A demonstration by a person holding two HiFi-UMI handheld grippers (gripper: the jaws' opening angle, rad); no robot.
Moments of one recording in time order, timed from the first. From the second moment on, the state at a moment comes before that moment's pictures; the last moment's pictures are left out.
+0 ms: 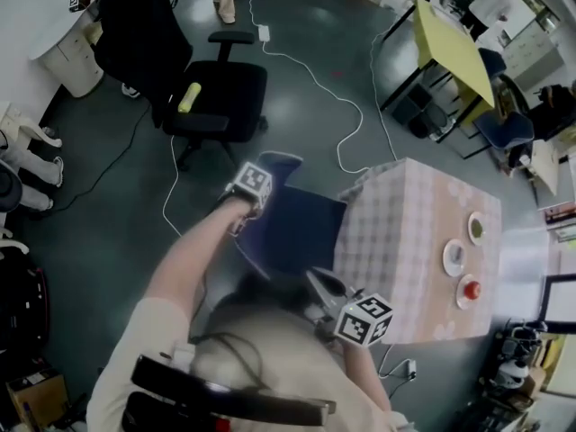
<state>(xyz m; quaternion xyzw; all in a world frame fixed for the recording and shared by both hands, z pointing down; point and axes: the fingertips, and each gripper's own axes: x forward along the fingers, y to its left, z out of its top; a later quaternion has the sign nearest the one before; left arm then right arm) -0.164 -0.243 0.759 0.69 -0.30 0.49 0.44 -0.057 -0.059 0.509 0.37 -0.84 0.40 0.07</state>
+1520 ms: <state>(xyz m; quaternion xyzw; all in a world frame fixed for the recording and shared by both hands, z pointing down) -0.300 -0.252 0.758 0.64 -0.38 0.50 0.45 -0.019 -0.043 0.619 0.38 -0.78 0.47 0.14</state>
